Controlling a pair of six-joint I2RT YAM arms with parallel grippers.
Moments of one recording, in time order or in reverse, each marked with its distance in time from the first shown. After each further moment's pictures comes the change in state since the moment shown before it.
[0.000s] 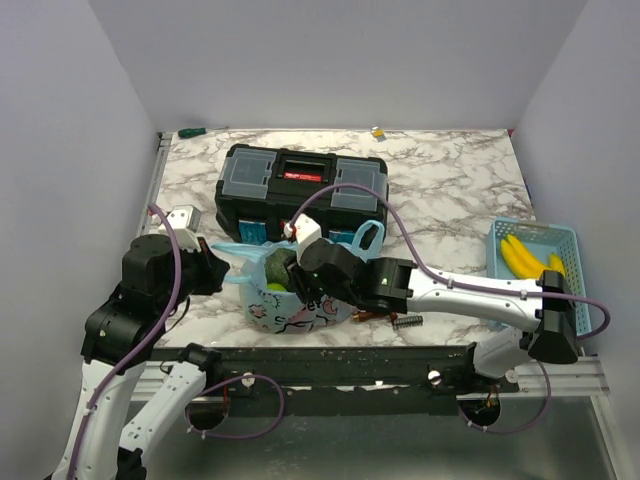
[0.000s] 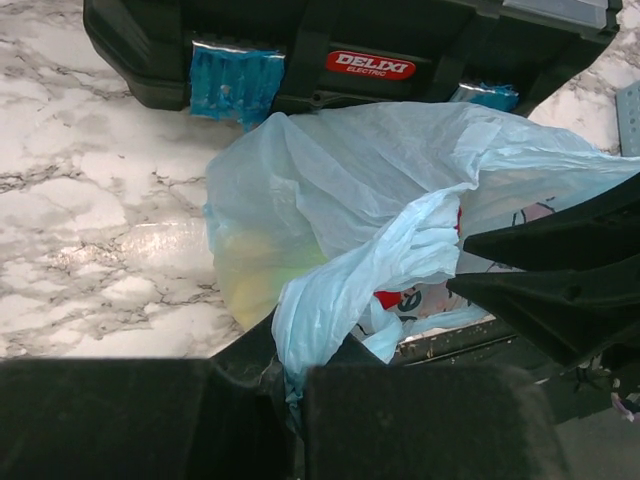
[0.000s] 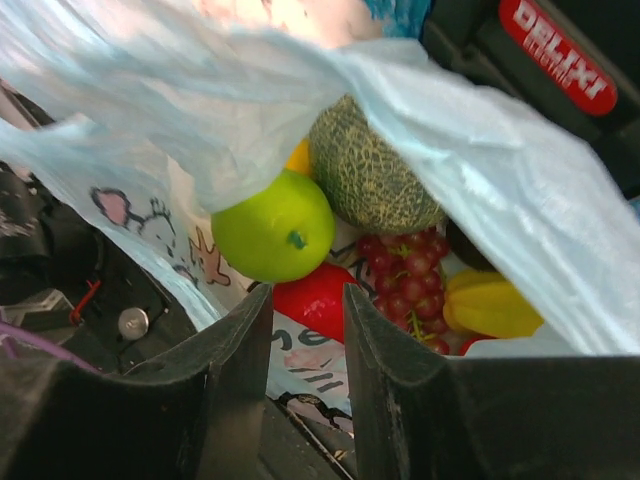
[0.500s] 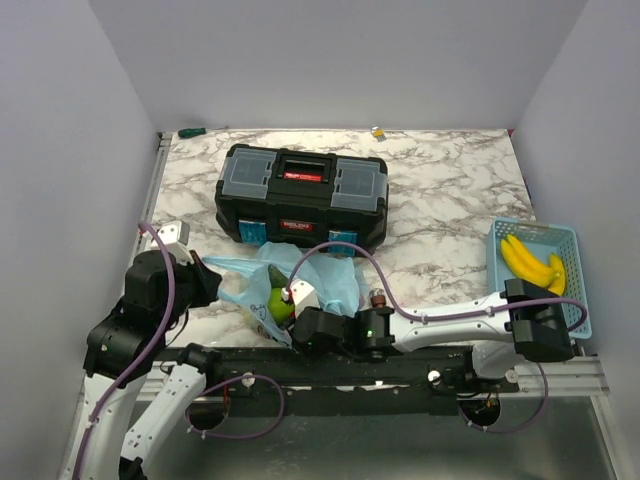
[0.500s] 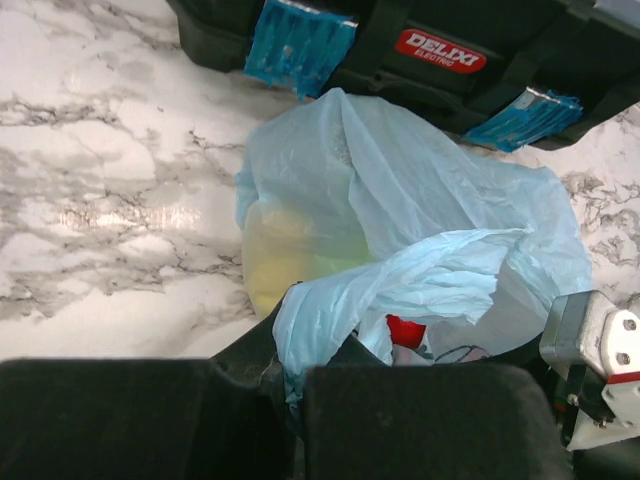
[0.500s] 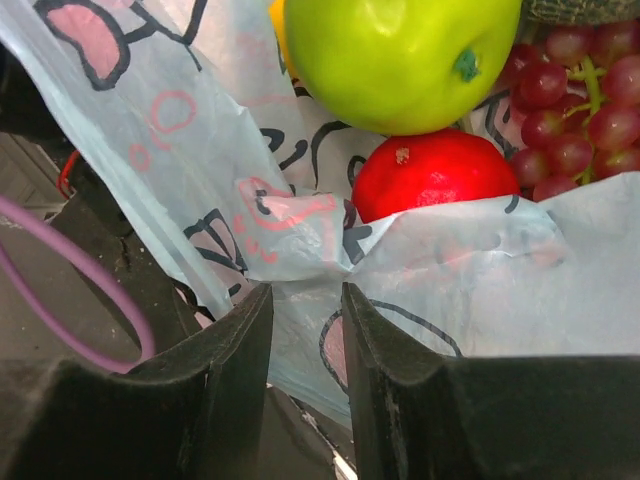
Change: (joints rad) left arm 0.000 -0.084 -0.082 -0.035 -0.125 -0.086; right arm 0.196 0.040 -0.317 0.188 0.006 0.221
